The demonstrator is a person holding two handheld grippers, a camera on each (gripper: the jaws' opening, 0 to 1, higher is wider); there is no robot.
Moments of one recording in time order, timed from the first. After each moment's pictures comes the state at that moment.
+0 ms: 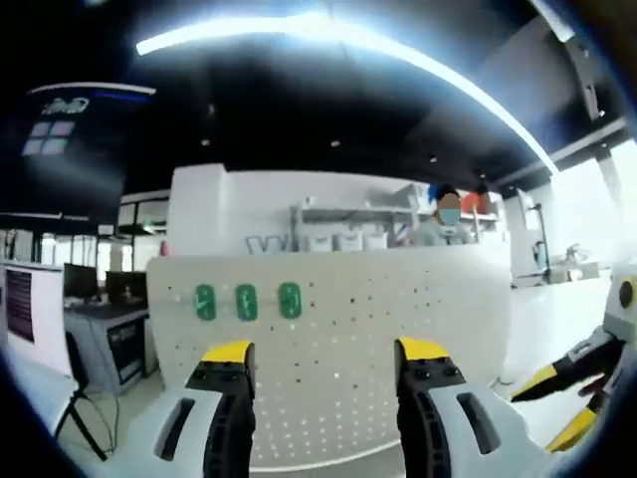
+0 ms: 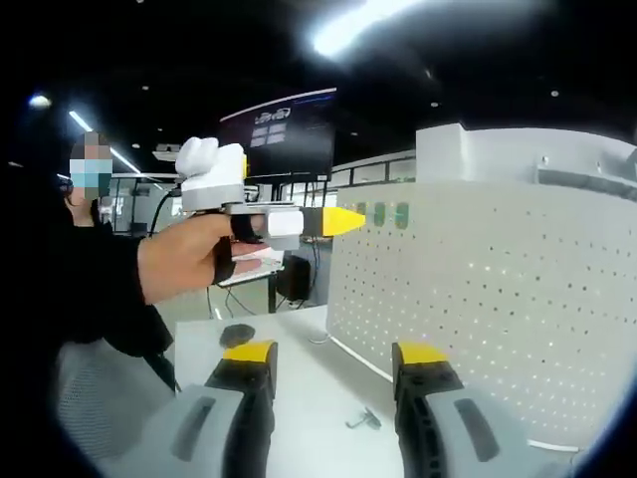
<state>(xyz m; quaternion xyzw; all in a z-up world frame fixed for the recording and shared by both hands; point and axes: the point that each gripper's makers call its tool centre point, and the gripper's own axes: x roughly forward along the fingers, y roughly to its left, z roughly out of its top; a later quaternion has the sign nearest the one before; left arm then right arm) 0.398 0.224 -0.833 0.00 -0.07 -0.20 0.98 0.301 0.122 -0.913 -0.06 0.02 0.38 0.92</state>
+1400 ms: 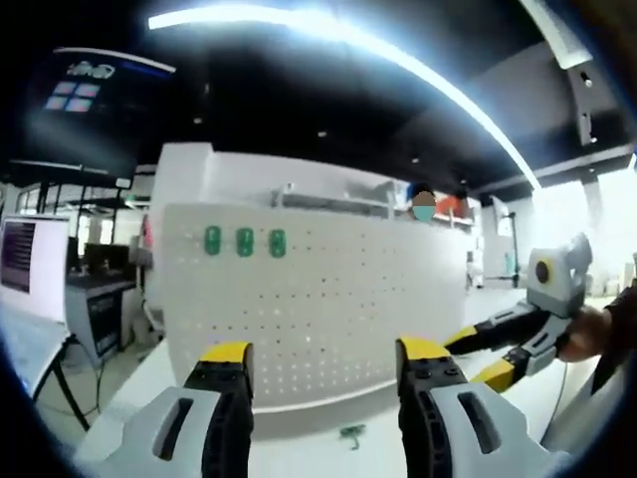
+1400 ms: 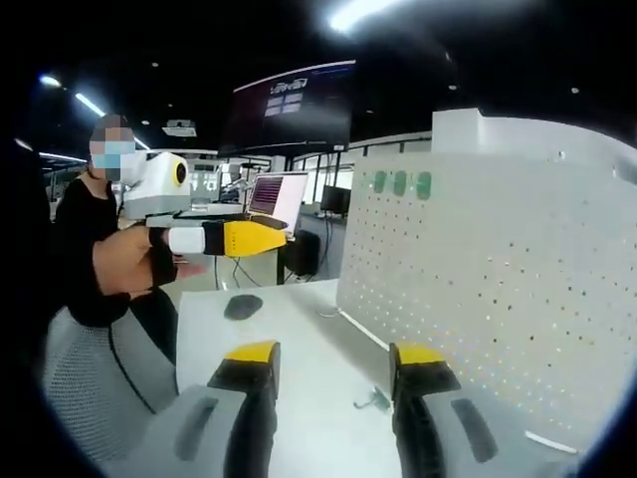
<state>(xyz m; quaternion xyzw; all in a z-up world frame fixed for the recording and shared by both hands) 0.329 0.245 -0.896 -0.03 -0.04 -0.26 0.97 0.301 0.133 -0.947 -0.10 0.07 0.40 0.91</state>
